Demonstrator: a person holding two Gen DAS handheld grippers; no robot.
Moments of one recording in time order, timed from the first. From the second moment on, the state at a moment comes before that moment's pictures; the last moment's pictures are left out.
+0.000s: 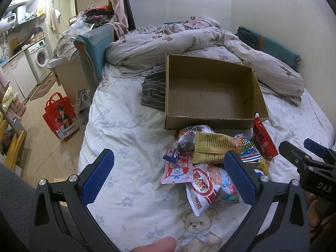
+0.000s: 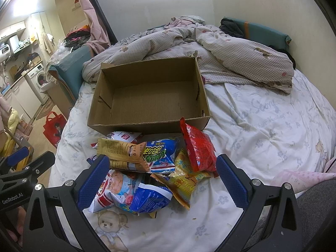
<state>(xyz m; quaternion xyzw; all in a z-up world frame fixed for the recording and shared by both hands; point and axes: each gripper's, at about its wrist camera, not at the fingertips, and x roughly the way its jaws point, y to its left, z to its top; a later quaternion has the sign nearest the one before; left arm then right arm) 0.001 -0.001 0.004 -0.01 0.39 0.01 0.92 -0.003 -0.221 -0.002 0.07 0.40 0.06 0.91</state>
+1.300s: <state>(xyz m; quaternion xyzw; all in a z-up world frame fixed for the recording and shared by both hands) 0.000 0.000 0.008 -0.01 0.39 0.01 0.92 -0.003 -0.221 -0.004 0.07 0.40 0.06 0.91</state>
